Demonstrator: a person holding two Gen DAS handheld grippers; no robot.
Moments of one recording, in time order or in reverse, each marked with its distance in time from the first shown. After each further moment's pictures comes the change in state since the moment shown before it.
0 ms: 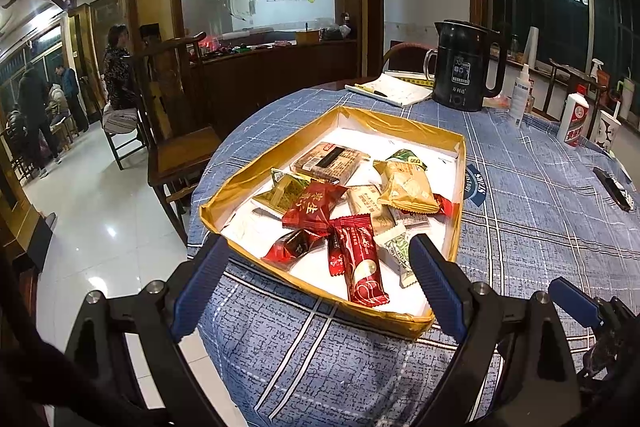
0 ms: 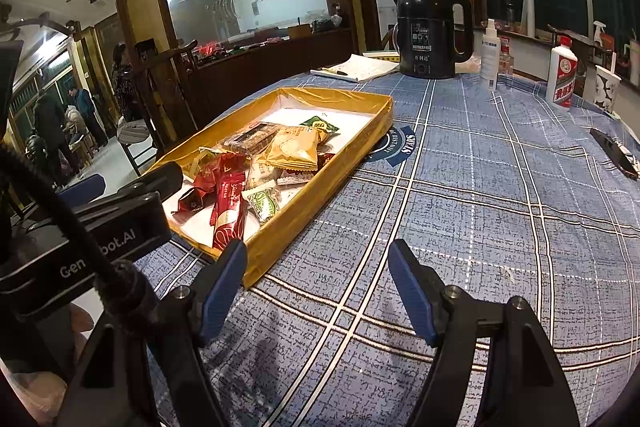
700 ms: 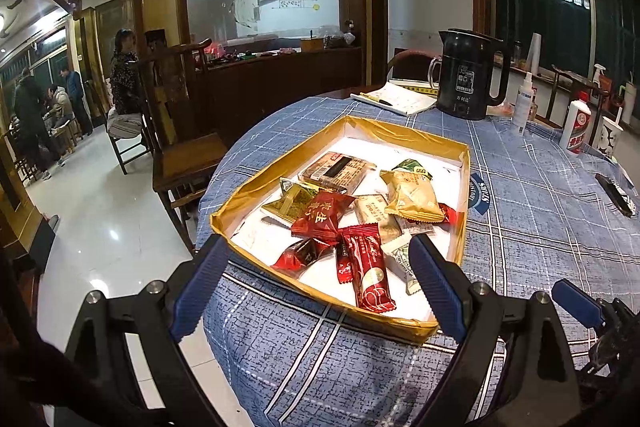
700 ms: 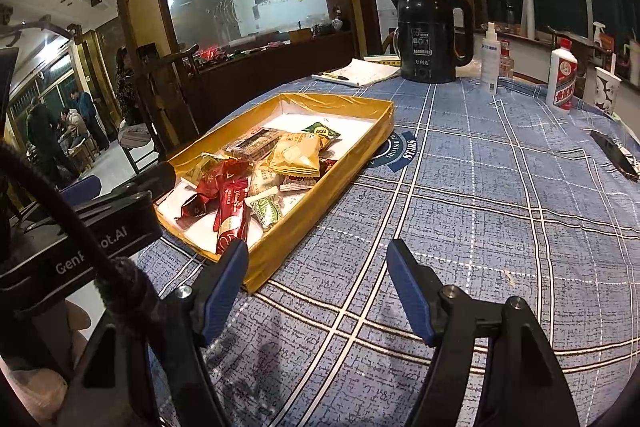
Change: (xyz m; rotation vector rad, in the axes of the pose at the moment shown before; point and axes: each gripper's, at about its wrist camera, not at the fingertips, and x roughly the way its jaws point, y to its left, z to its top) left arm -0.006 0.006 0.002 -0.008 -0.029 0.014; right arm -0.003 -0.002 0.002 0.002 -0.015 0.007
